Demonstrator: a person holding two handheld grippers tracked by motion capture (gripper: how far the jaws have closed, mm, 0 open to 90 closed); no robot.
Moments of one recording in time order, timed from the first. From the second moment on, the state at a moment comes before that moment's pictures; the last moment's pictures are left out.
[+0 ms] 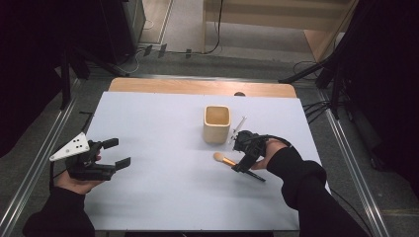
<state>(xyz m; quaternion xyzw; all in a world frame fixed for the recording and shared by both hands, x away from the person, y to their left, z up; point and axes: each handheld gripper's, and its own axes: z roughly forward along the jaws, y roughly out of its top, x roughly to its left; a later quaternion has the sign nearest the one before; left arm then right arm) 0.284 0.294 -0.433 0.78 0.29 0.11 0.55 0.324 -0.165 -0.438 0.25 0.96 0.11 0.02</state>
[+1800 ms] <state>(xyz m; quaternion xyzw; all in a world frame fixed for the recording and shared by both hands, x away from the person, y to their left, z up) 0.284 0.294 -0.433 0.78 0.29 0.12 0.55 0.330 -0.159 -0.478 0.26 0.96 0.06 0.01</state>
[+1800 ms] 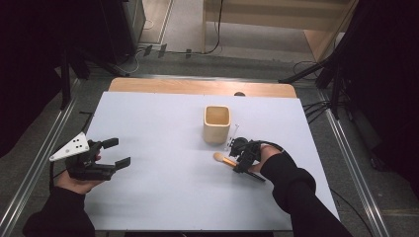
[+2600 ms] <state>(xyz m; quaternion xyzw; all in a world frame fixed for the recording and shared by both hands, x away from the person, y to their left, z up) 0.284 0.293 -0.434 0.78 0.29 0.11 0.54 0.332 -0.162 -0.476 0.28 0.96 0.06 -0.02</state>
